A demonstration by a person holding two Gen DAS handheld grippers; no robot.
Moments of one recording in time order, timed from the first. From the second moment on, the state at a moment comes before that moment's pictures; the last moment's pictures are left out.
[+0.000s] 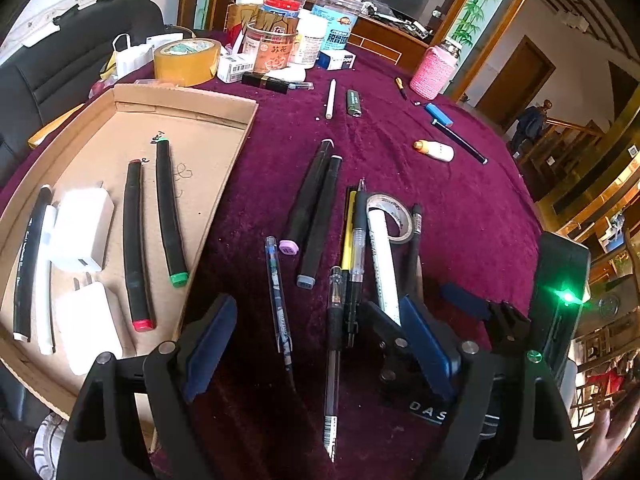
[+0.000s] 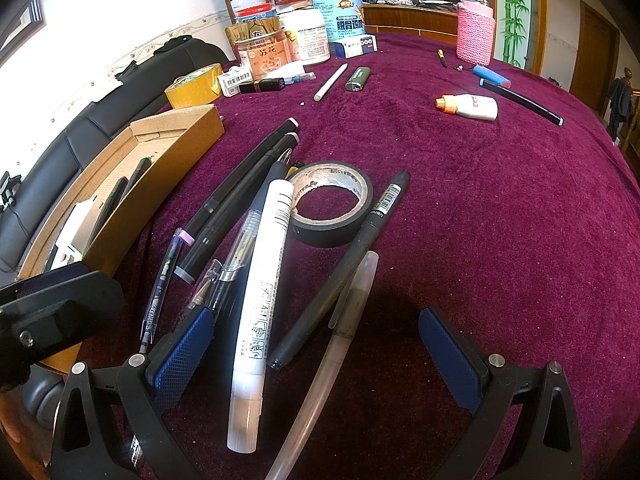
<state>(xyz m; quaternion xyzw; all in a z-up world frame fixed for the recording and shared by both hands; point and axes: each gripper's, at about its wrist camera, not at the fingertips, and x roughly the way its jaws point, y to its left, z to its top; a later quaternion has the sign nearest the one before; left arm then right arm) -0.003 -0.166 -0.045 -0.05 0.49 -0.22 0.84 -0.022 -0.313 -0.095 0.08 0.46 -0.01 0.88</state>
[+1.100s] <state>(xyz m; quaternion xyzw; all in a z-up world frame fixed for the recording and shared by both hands) -0.012 -0.167 -0.052 -0.05 0.50 -0.23 0.83 -0.022 -0.313 -0.095 0.08 0.46 -0.01 0.88</state>
